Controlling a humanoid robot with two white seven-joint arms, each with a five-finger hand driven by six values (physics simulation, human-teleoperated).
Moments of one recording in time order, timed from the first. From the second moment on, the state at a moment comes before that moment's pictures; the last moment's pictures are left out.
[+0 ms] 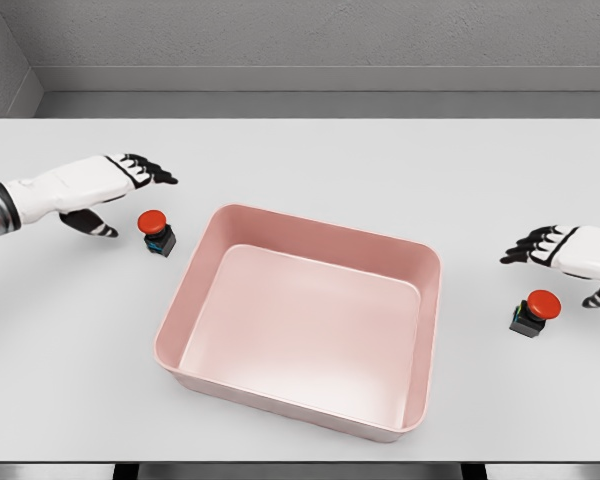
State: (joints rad) left arm -0.66 0.84 -0.73 -1.25 -0.41 -0.61 -0.27; right arm -0.59 -1.30 0.95 -1.52 0.30 -0.61 0.17
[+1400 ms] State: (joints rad) left arm -0.62 0.83 -0.76 -1.37 -0.41 -0.61 -0.28; right arm -0.53 -1.32 1.00 -1.62 0.31 -0.61 0.10
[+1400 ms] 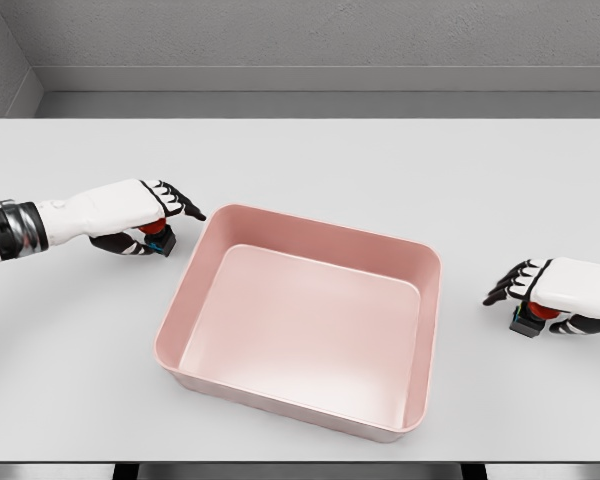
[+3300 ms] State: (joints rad) left arm -0.66 0.88 -0.74 -1.35 -0.34 -0.61 -0.33; right arm -0.53 -1.38 0.83 -1.67 0.31 -0.61 0.10
